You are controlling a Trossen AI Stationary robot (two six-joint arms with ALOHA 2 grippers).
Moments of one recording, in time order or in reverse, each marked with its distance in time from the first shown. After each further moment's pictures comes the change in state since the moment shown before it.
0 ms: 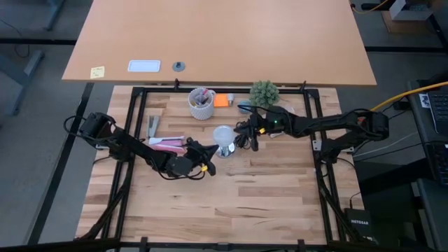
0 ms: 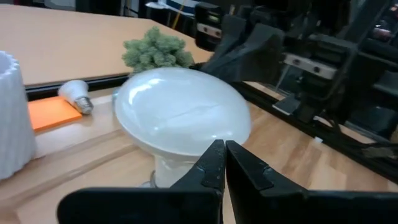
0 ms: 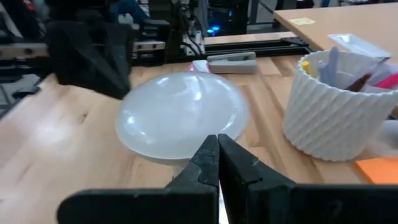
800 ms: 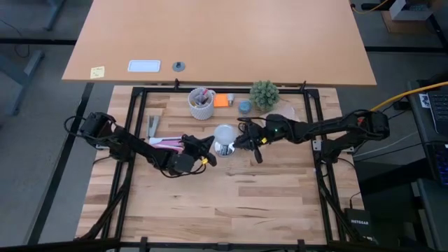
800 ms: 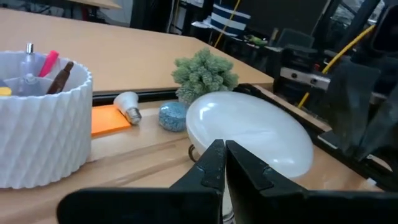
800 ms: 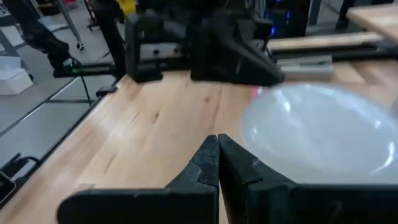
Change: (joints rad) left arm 0.033 -0.001 0.000 -0.019 -0.160 -0.061; right arm 0.117 0.000 0.000 0.038 -0.104 0.061
